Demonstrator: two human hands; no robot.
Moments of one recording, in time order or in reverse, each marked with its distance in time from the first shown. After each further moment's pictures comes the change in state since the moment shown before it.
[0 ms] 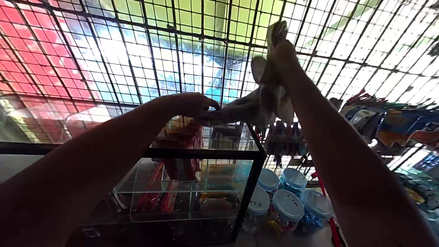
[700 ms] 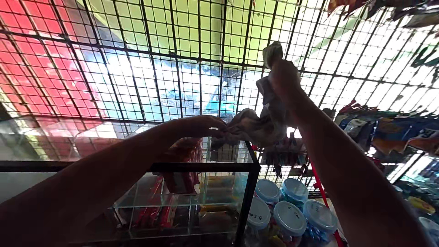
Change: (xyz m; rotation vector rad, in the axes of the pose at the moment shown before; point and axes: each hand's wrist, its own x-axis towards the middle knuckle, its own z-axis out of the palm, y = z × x) left_hand 0.012 0.008 0.022 -0.146 0.065 0.291; right_hand -0.011 0.004 -0.017 -0.310 0.014 0.018
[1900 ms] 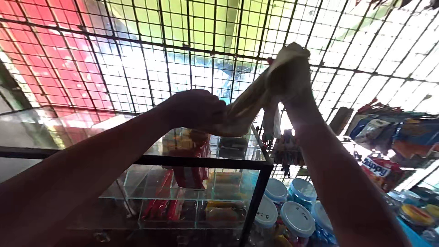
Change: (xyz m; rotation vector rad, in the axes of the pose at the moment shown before) left_hand -0.043 0.024 -0.034 0.893 0.330 0.468; right_hand 0.017 0.012 0.065 1.929 0.139 -0.452
